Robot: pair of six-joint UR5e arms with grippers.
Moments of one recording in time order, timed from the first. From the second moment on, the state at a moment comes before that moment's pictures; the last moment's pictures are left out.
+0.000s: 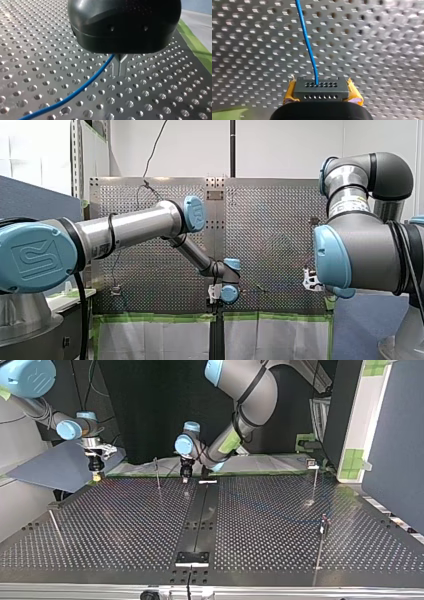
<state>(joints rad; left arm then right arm) -0.65 -2.87 -0.88 -2.66 -1.98 -1.72 1.49 -0.57 1.51 -0.92 1.12 1.49</state>
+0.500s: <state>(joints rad) -0.64 -2.87 -0.86 -2.67 -1.97 -1.75 1.49 -0.54 1.45 -0.87 1.11 1.47</state>
